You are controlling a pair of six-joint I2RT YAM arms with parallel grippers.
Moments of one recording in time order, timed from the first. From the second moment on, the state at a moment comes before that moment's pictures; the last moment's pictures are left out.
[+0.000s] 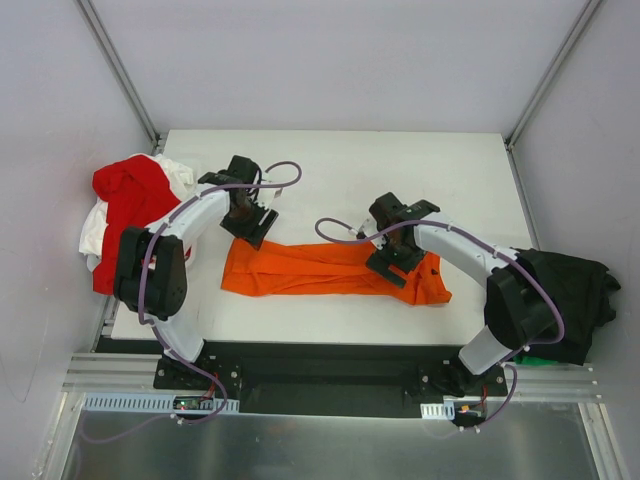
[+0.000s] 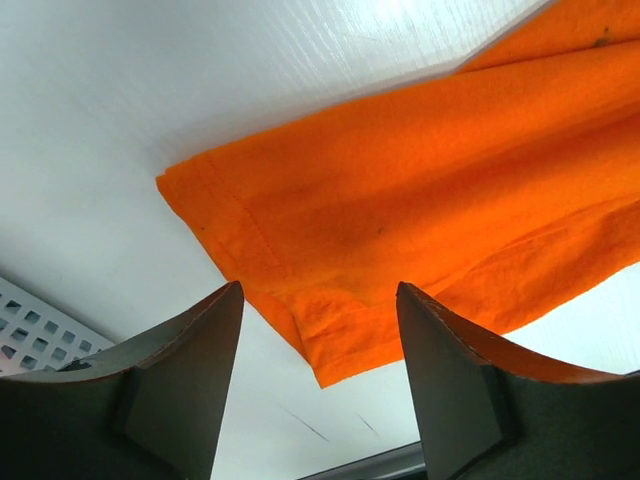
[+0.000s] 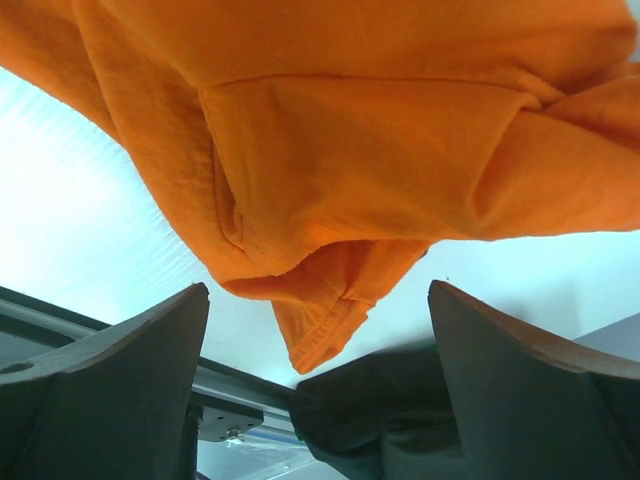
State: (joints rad) left arm -0.28 1.71 1.28 -0.86 0.12 0.28; right arm 0.60 1.60 1.15 -1.01 0.16 -0.38
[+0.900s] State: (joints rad) left arm -0.32 1.69 1.16 -0.80 0.01 0.30; right arm 0.61 1.66 1.18 -0.91 0.27 -0.41
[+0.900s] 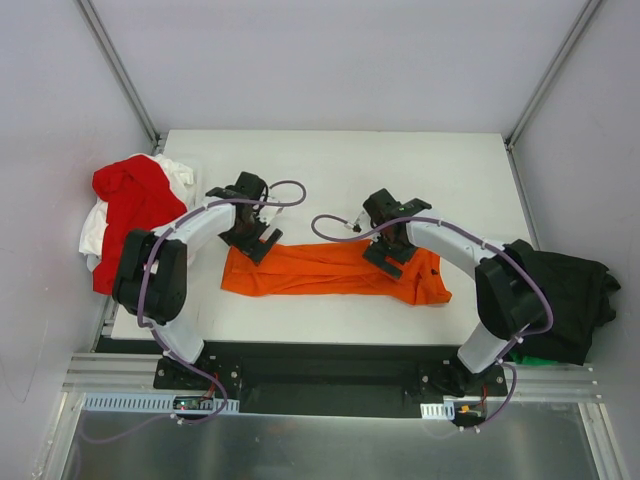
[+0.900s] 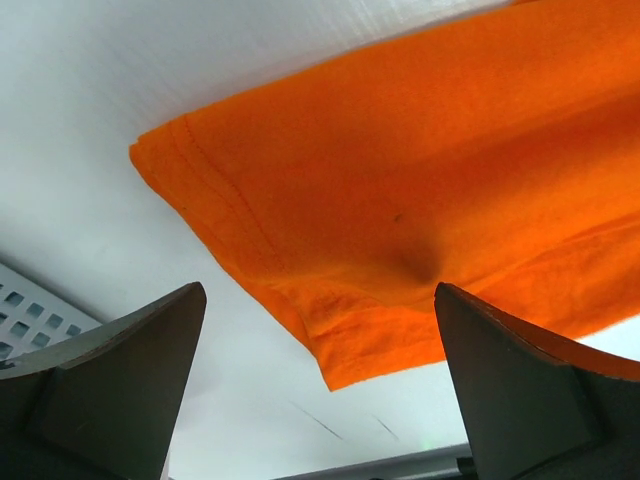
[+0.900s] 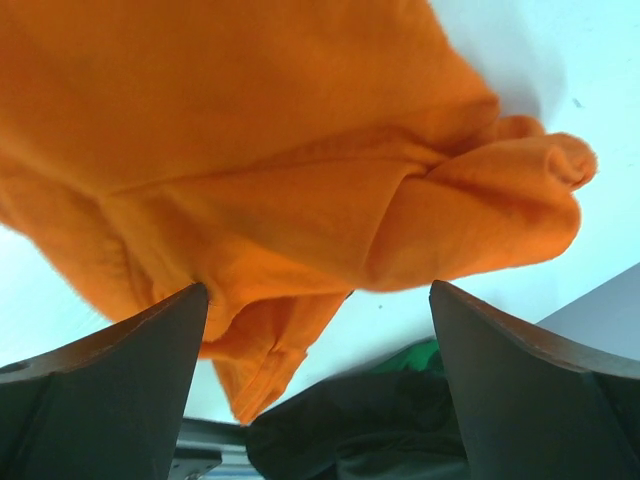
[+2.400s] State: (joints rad) left arm -0.60 1.47 0.73 -0.36 -0.46 0.33; right arm 0.50 2.09 1.48 -0.56 0.56 -0.65
